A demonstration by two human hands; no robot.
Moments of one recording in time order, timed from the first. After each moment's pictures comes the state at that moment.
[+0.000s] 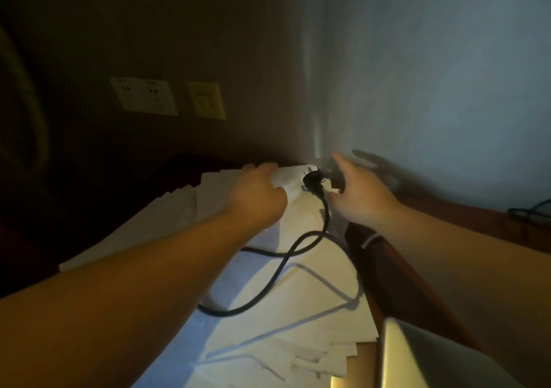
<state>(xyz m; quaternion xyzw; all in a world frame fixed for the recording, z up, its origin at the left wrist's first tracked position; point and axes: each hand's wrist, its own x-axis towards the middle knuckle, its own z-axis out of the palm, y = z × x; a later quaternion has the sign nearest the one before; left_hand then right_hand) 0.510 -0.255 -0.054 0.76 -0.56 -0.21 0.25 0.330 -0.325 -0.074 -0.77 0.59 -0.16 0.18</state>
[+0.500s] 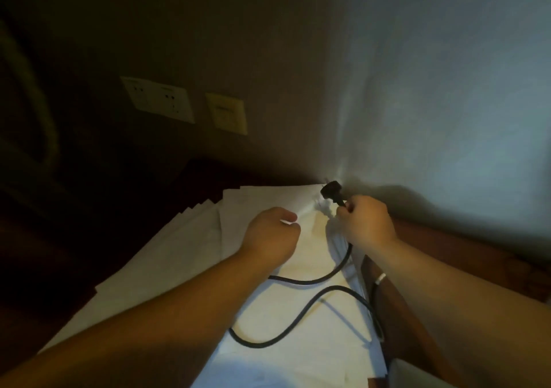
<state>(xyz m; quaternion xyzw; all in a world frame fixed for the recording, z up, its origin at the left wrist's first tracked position) 0.536 -0.260 -0.024 0.74 -0.41 -0.44 0.29 0.375 -0.347 -0.051 -0.69 0.67 -0.13 0.24</state>
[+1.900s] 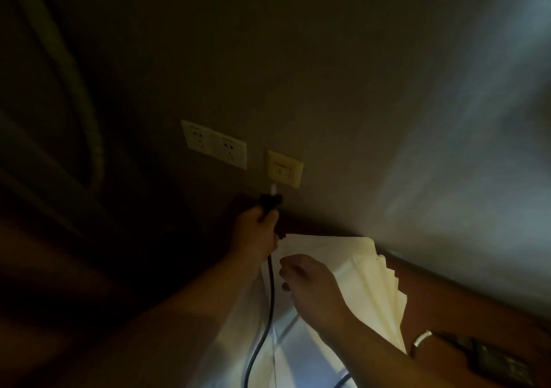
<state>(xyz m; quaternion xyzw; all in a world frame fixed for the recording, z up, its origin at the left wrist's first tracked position) 0.680 -0.307 0.026 0.71 -0.24 -0.46 0.48 0.556 -0.273 0.023 -0.62 0.58 -0.14 0.51</state>
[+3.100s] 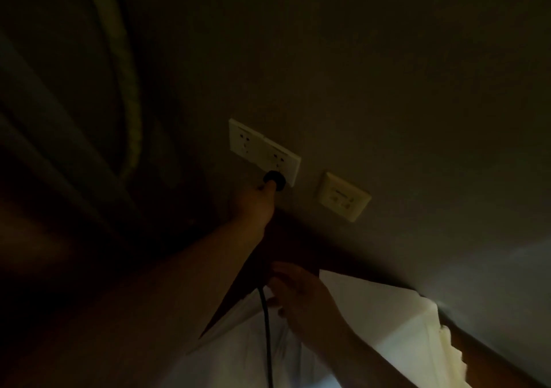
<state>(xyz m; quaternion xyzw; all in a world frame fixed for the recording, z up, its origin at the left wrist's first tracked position) 0.802 -0.399 -0.011 0.79 -0.14 -0.38 0.46 0.642 -0.328 -0.033 -0.60 0.50 -0.12 0.61</state>
